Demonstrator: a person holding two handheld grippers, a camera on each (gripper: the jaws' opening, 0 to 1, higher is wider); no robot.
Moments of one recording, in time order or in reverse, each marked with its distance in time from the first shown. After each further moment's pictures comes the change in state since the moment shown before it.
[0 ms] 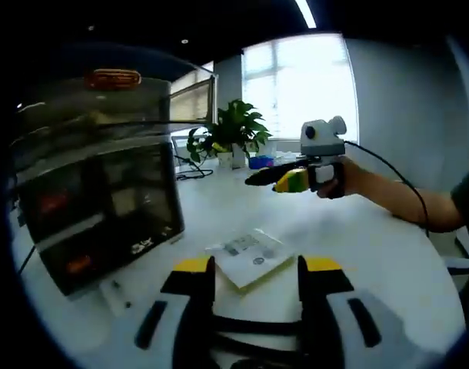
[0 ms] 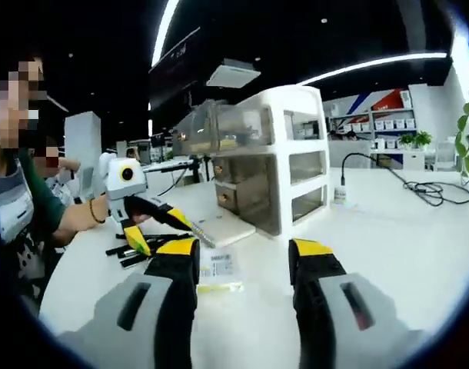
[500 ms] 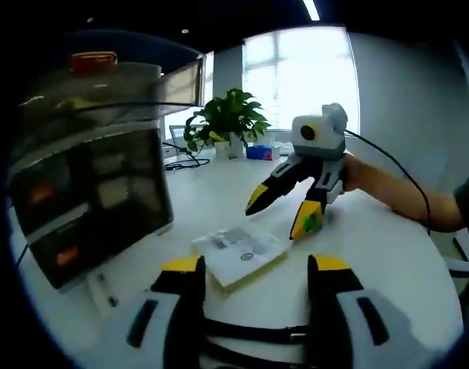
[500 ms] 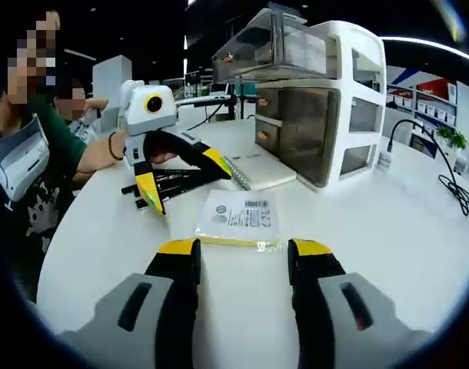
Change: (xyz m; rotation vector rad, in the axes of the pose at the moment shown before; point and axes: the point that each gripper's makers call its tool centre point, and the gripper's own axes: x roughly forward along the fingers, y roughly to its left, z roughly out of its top) left arm 0.012 -0.005 -0.006 -0.015 0.058 0.024; right arm 0.011 0.027 -0.039 -0.177 0.247 0.124
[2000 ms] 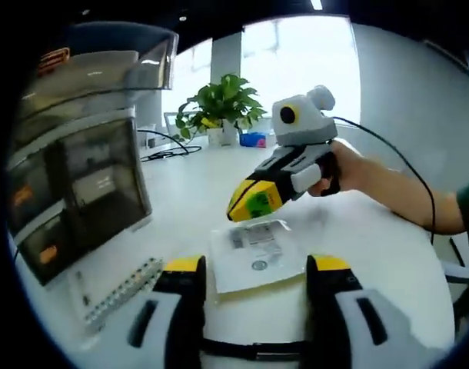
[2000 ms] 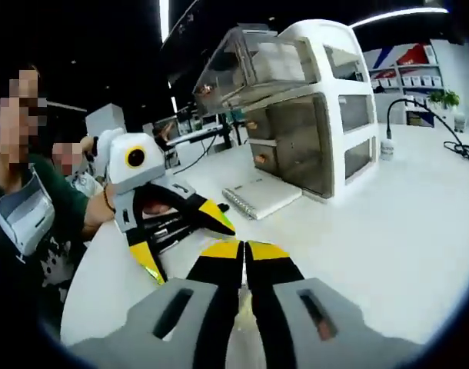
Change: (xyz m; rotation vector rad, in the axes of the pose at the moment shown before) left arm 0.014 -0.026 -0.008 -0.008 0.080 -0.020; right arm -0.004 -0.003 0.030 0.184 -0.138 -0.002
